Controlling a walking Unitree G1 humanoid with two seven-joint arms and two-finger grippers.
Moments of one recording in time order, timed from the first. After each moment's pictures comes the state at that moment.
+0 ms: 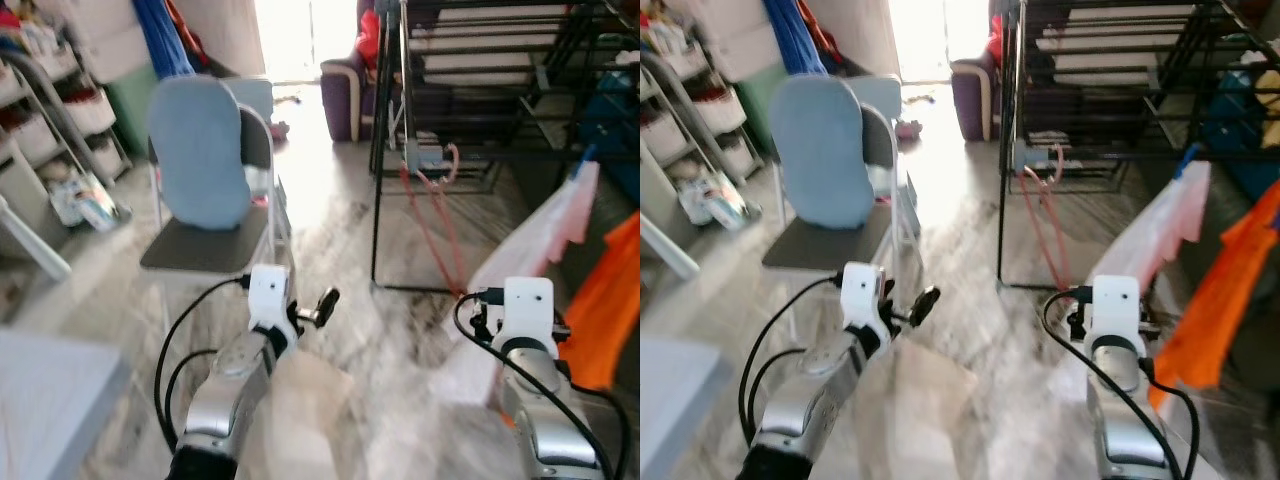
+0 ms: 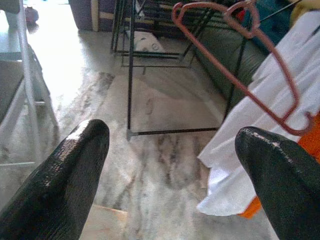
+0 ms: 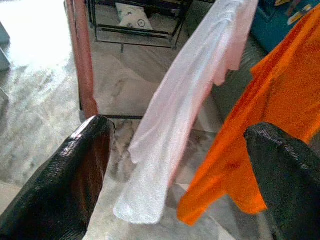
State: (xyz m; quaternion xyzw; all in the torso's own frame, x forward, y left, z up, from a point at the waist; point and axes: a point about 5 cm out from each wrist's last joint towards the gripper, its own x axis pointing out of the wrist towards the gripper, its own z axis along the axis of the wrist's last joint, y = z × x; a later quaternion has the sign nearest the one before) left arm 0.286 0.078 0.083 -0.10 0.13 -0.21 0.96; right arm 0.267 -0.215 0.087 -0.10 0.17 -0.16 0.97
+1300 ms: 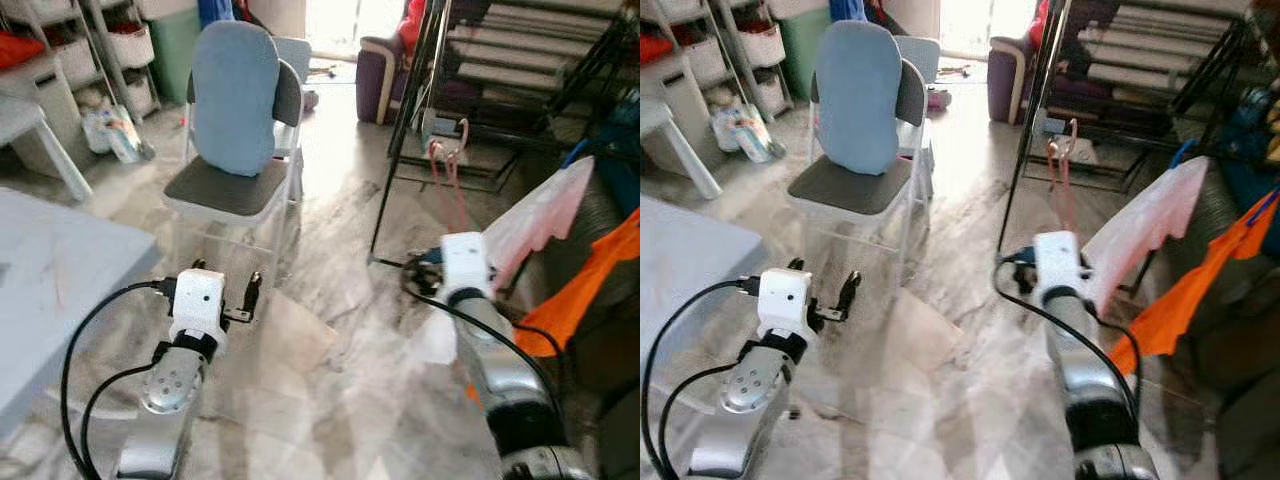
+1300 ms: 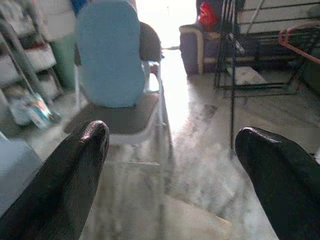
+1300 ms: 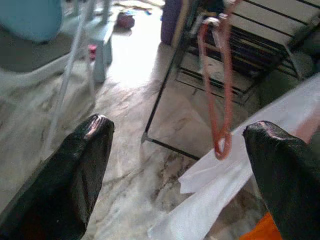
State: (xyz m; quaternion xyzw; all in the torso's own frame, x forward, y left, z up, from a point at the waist) left arm 0.265 0.155 0.101 0.07 0.00 -0.07 0.99; right arm 0.321 -0.180 0.095 -0.09 0.08 -0.05 0.99
